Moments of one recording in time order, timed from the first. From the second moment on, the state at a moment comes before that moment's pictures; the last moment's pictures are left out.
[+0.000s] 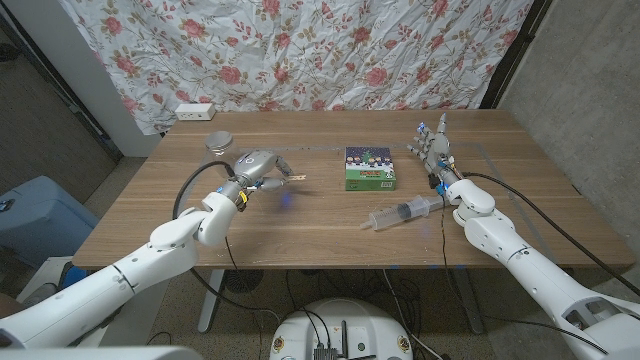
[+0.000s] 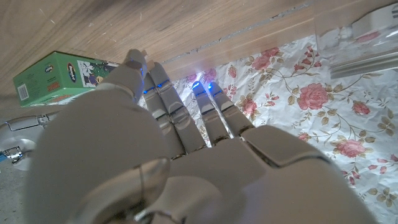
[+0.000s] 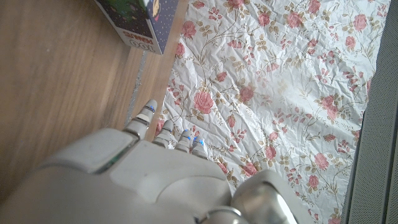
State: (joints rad) left arm 1.02 0.91 0.51 -1.87 0.61 0.13 0.33; left_hand 1.01 -0.02 0.46 -0.17 0.18 1.06 -0.13 0.22 0.18 1.12 -0.23 0.21 0.18 0.57 -0.06 0.19 0.17 0.39 -0.01 0.21 0.17; right arm -0.84 -0.51 -0.37 -1.30 0.65 0.29 0.03; right_hand -0.02 0.06 -0.28 0.18 0.29 -0.11 -0.13 0.22 0.23 -0.09 -0.12 0.23 0.26 -0.12 -0.04 0.28 0.42 0.12 0.13 0.24 0.19
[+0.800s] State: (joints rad) left arm 1.03 0.87 0.50 -1.81 0.48 0.06 0.38; left_hand 1.01 -0.02 0.44 -0.17 0.18 1.06 -0.14 0.21 0.18 1.13 -0.22 0.21 0.18 0.57 -0.05 0.19 0.17 0.39 -0.01 0.21 0.17; right arm -0.84 -0.51 -0.37 -1.30 0.65 0.29 0.03; right_hand -0.02 0.06 -0.28 0.18 0.29 -0.11 -0.13 0.22 0.23 -0.09 -0.12 0.23 0.26 -0.12 -0.04 0.27 0.42 0.12 0.13 0.24 0.19
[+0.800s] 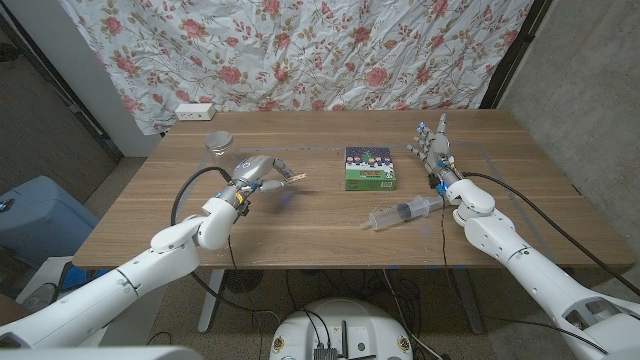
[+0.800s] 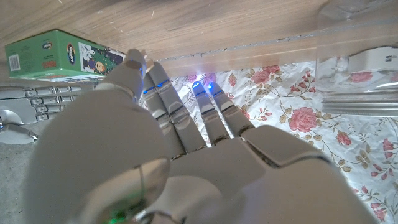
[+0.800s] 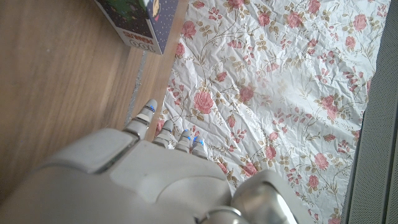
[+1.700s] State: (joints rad) left arm 1.03 0.84 0.50 -1.79 0.41 -0.01 0.42; left_hand 1.02 -0.01 0.43 -0.17 0.18 1.08 -0.12 0.21 0.19 1.14 -0.22 0.20 0.18 0.58 -0.06 0.19 0.17 0.40 -0.02 0.21 0.17; right arm -0.84 -0.51 -0.37 -1.30 0.65 0.29 0.03; right_hand -0.02 0.06 -0.28 0.18 0.29 -0.11 -0.13 0.22 0.23 -0.09 -0.12 0.23 0.26 -0.12 -0.04 0.27 0.42 0.12 0.13 0.23 0.19
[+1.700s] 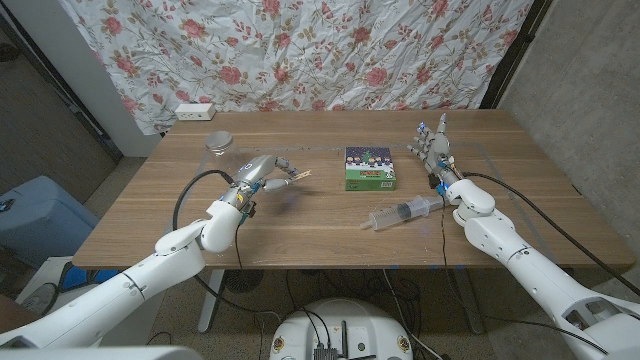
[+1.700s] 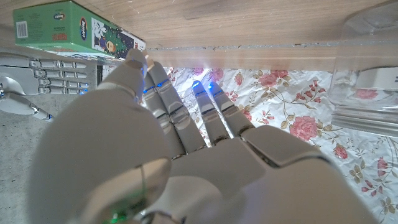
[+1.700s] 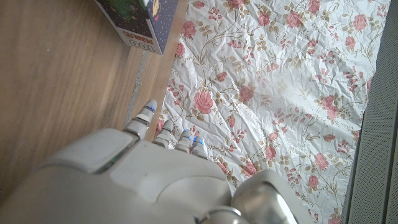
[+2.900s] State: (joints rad) left arm 1.02 0.82 0.52 -1.76 0.42 -0.04 0.42; left_hand 1.05 0.02 0.42 -0.18 0.18 1.13 -0.12 0.22 0.19 1.19 -0.21 0.21 0.19 0.61 -0.06 0.19 0.17 0.43 -0.03 0.21 0.17; right arm -0.84 -0.51 -0.37 -1.30 0.65 0.29 0.03; right_hand -0.02 0.06 -0.28 0.18 0.29 -0.11 -0.13 0.22 0.23 -0.09 -0.12 0.23 0.26 -0.12 -0.04 0.27 0.43 0.12 0.13 0.23 0.19
